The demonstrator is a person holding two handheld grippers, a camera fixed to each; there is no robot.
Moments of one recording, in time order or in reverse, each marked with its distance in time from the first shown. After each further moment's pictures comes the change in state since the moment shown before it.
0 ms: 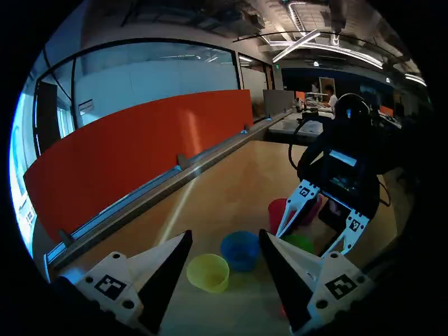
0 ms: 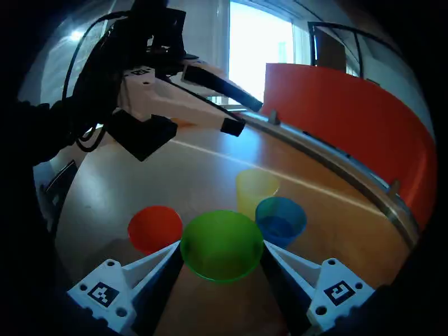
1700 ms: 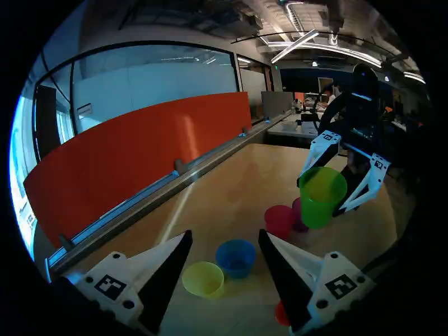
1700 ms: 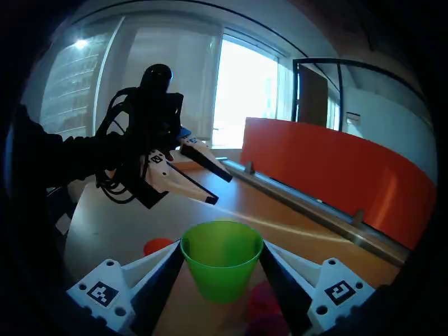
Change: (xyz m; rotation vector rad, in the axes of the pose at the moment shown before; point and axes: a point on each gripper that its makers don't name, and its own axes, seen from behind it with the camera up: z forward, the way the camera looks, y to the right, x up) left arm 0.015 0.013 0.005 0.001 0.010 0.012; right arm 0.065 0.020 -0.113 -0.111 0.254 -0.023
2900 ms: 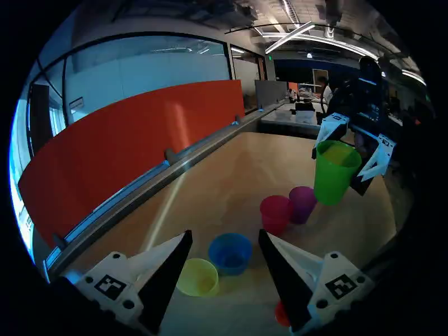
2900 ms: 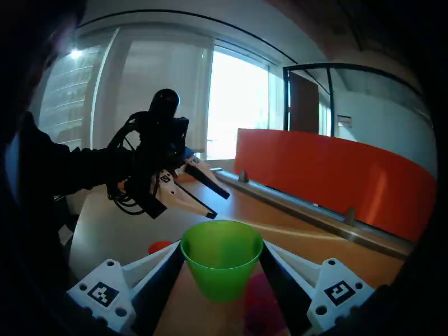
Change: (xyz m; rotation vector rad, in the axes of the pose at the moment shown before) left arm -0.018 0.008 0.018 -0.051 -0.073 0.010; right arm 0.003 0.002 -0.038 -0.030 0.069 0.040
